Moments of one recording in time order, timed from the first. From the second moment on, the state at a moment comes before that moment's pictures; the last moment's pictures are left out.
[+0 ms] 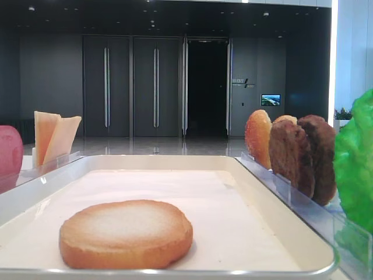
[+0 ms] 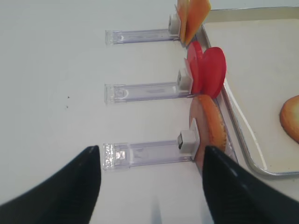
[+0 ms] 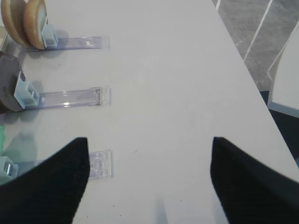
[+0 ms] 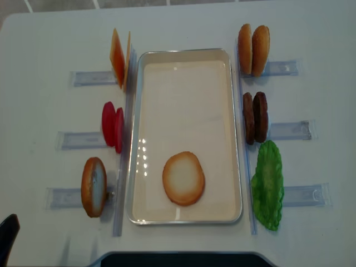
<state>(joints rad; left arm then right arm) -0.09 -0.02 -0.48 0.05 1.11 -0.03 -0.01 -0.01 -0.50 -0.06 1.13 0.01</state>
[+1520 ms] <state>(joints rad) -0.09 -0.02 -0.48 0.05 1.11 -0.03 -0.01 -0.01 -0.50 -0.06 1.13 0.01</state>
